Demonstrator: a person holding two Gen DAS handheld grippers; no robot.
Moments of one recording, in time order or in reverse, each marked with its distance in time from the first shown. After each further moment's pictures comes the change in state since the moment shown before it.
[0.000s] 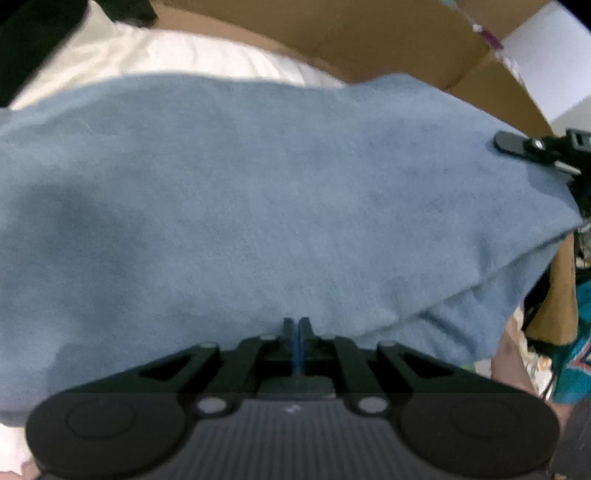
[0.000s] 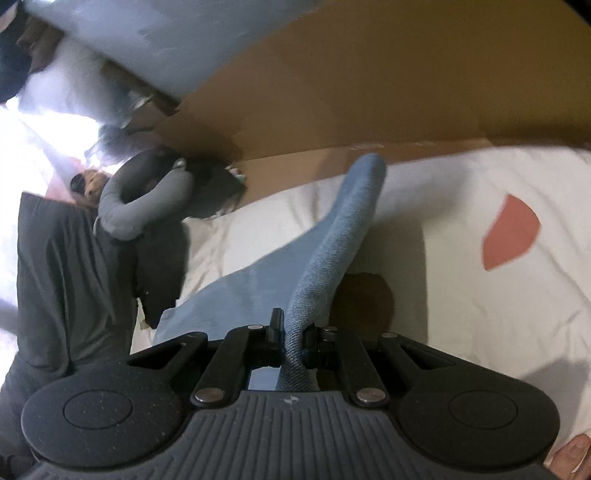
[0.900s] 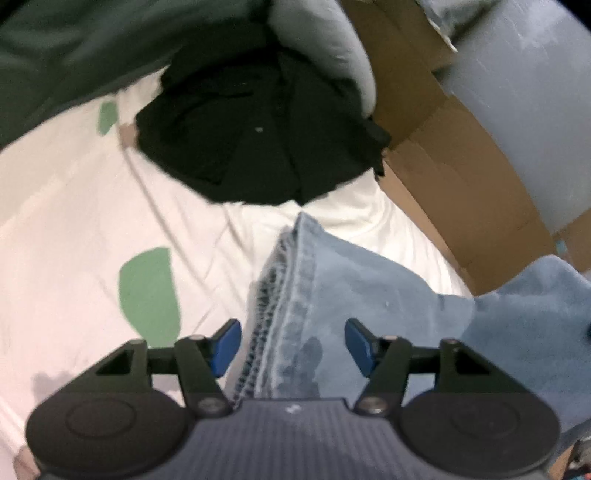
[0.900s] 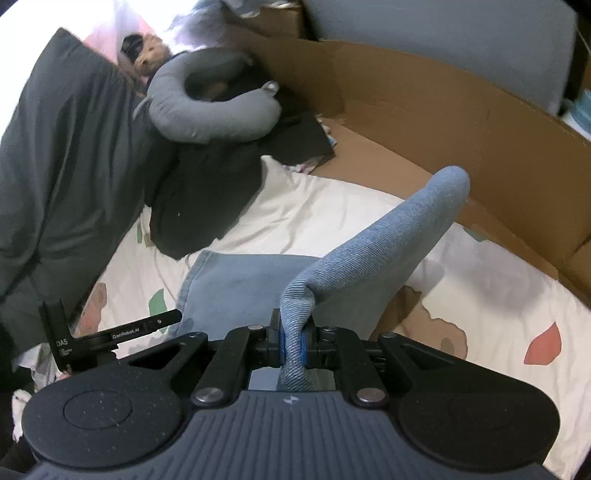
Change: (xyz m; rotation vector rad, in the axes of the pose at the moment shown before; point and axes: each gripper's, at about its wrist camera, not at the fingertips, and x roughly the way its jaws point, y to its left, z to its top) left arm -0.124 0.169 -0.022 -0.514 -0.393 0.125; right arm 0.055 0.231 0.005 -0.441 0.219 -0.222
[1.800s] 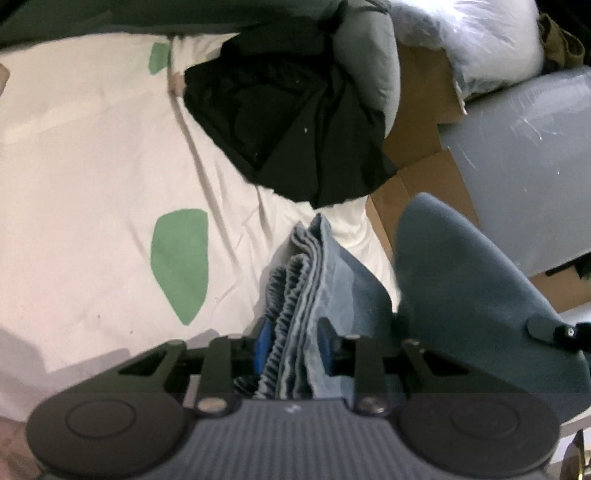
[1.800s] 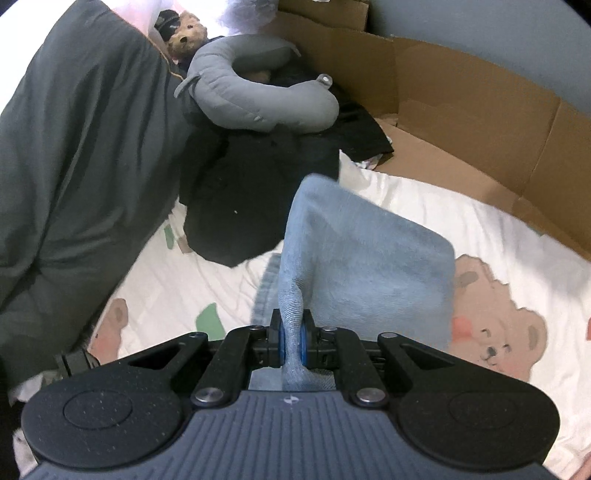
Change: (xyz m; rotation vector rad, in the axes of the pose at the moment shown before) left arm -0.009 0.071 -0.011 -0.186 0.008 -0.249; right arm 0.057 0.143 -0.008 0.046 -0.055 -0.040
